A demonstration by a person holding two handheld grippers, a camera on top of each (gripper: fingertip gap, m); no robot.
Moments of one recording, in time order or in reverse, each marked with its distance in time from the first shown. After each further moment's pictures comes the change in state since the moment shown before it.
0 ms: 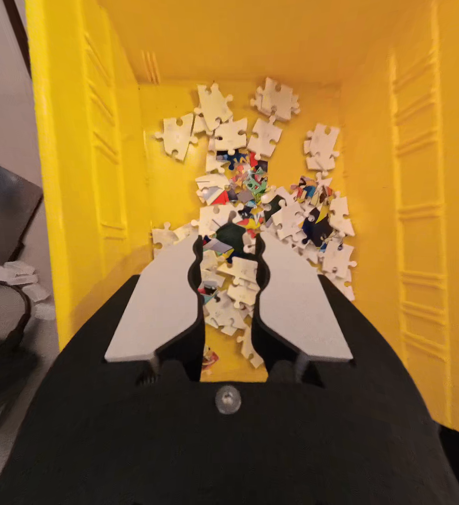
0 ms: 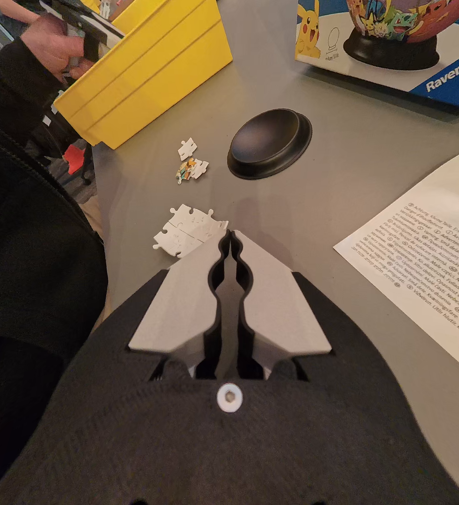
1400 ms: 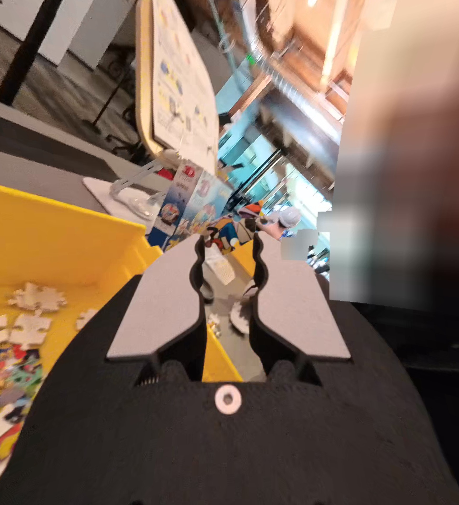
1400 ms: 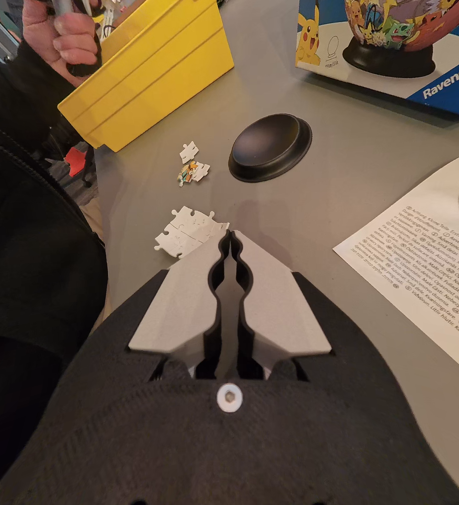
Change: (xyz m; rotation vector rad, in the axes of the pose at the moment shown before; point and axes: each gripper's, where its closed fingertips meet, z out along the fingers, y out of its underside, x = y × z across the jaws) left arm 0.087 -0.099 -0.108 0.767 0.979 -0.254; right arm -0.001 -0.002 -0.002 0.016 -0.002 -0.008
